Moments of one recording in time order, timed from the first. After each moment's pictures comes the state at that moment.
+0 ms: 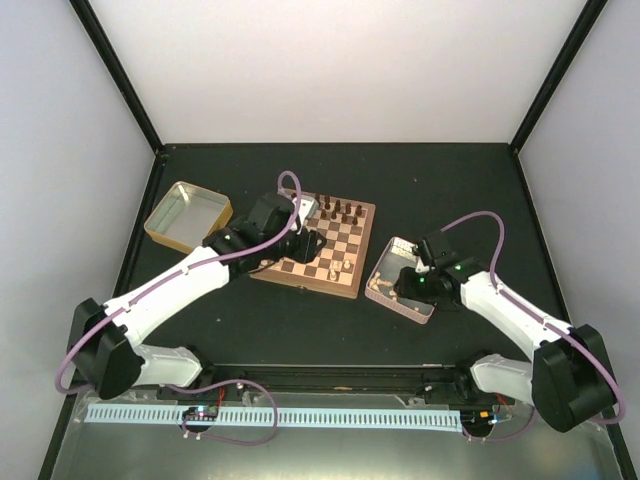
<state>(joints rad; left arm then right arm) -0.70 1.31 1.07 -0.48 0.11 -0.35 0.44 1.17 0.65 -0.63 -0.17 0.60</state>
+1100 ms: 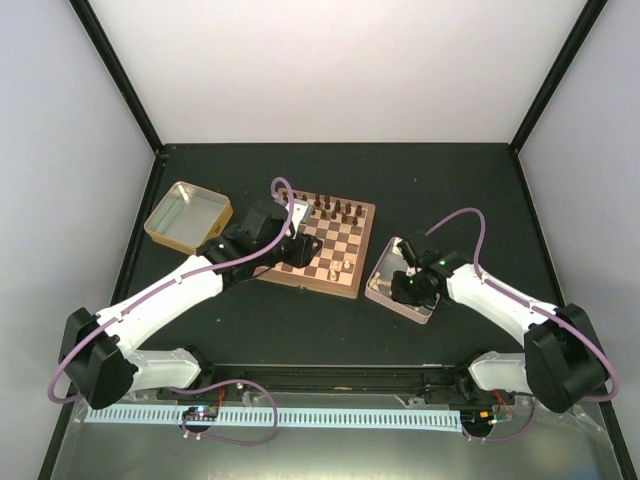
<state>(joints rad) -0.70 1.23 0.97 -0.41 0.09 -0.35 0.54 1.28 0.71 -0.70 -0.11 0.66</state>
